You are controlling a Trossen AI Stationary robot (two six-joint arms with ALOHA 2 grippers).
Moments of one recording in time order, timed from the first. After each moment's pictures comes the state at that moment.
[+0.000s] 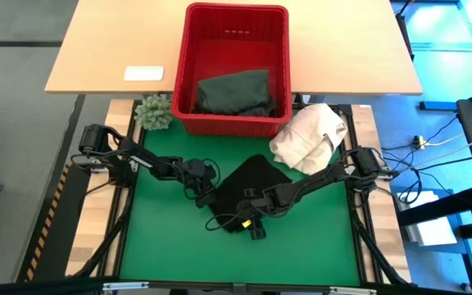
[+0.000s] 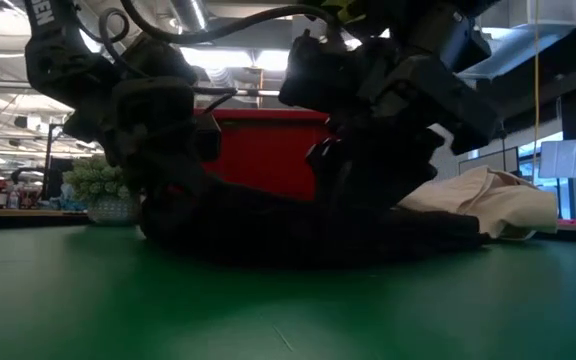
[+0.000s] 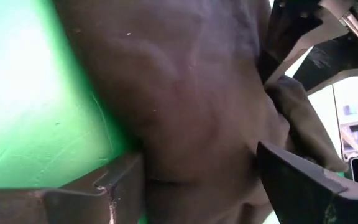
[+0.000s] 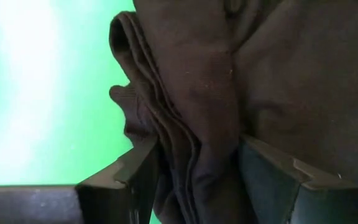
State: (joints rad) left arm 0.00 1.67 0.48 0.52 0.29 -0.70; right arm 0.30 1.99 1.22 -0.22 -0.04 0.11
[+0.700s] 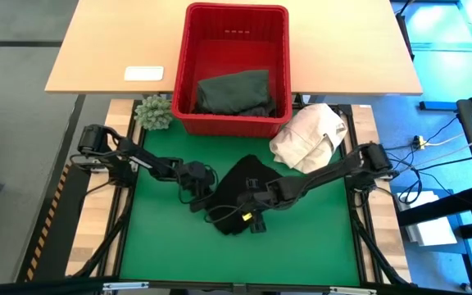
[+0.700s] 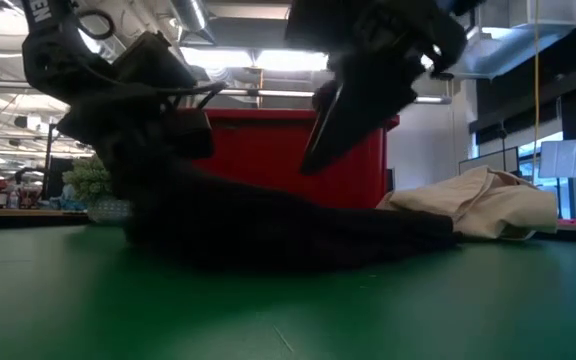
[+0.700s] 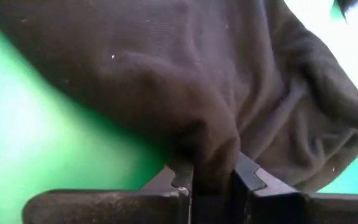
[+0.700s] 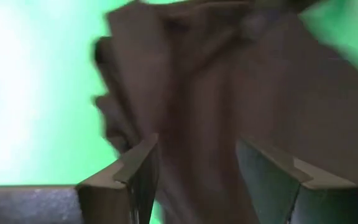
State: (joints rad) left arm -0.02 1.66 0.48 0.43 0.30 -0.45; right arm 0.29 1.89 1.28 -0.37 0.04 0.12
